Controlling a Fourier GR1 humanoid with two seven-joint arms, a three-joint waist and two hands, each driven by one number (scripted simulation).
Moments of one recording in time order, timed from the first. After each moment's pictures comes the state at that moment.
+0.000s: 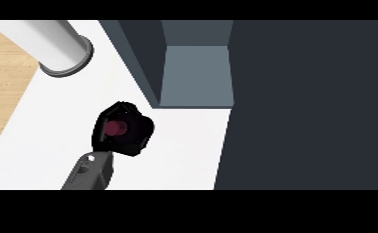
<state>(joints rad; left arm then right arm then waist) -0.32 0.05 0.11 -0.75 0.04 -0.12 -0.84 -0.60 -0.27 -0.01 -2.47 -0.11 -0.17 1.01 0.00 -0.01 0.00</state>
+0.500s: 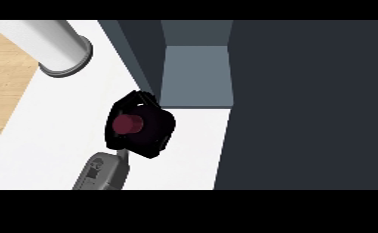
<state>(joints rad) -0.22 0.00 -0.14 -1.22 0.16 0.03 -0.58 -0.61 -0.28 -0.04 -2.46 -0.12 -0.16 1.02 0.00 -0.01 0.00</state>
